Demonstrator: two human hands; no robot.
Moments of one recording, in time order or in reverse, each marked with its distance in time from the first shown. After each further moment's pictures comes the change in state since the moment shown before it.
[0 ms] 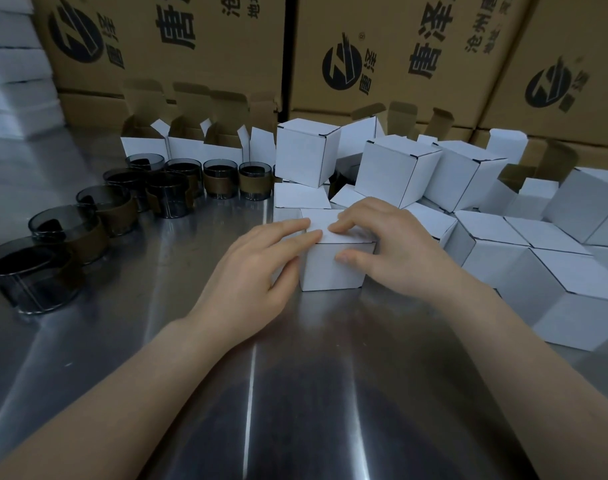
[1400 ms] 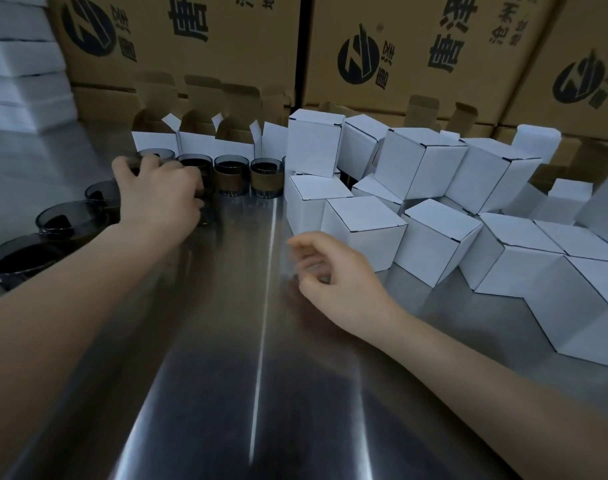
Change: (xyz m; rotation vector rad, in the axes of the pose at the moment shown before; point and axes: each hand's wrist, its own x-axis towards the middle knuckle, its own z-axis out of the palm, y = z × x) left_hand 0.049 -0.108 -0.062 0.832 -0.085 -0.473; right_hand 0.005 -0.031 0.079 0.514 0.008 0.108
